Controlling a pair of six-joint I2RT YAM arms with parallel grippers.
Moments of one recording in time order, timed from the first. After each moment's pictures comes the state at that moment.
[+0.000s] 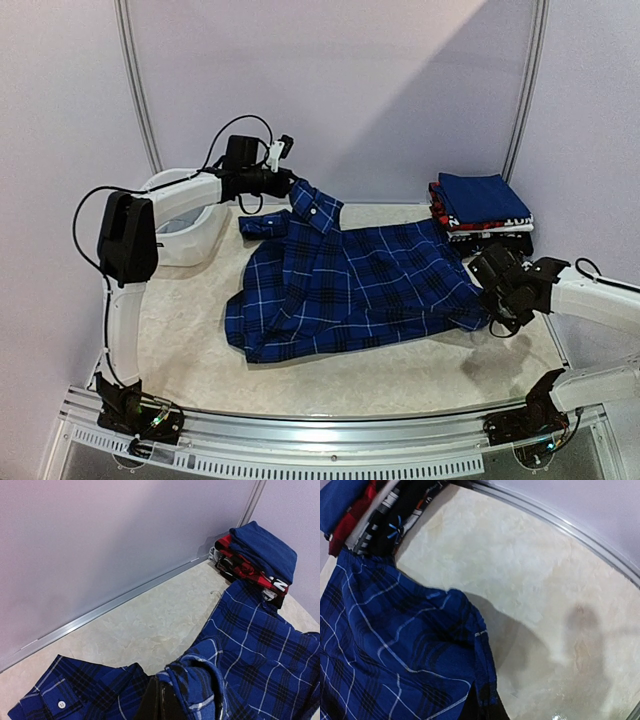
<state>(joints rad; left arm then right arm) -0.40 2.24 1.93 -0.13 0.35 -0.03 0.59 1.13 0.70 -0.78 0.64 1.42</state>
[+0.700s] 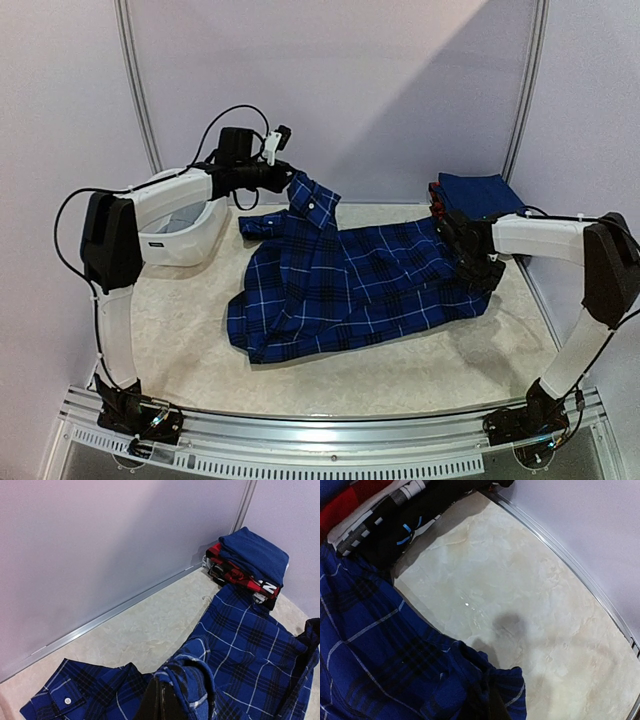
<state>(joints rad) -0.43 2.10 1.83 -0.12 0.32 -0.01 0.46 1.68 1.12 -0.83 0.70 1.14</state>
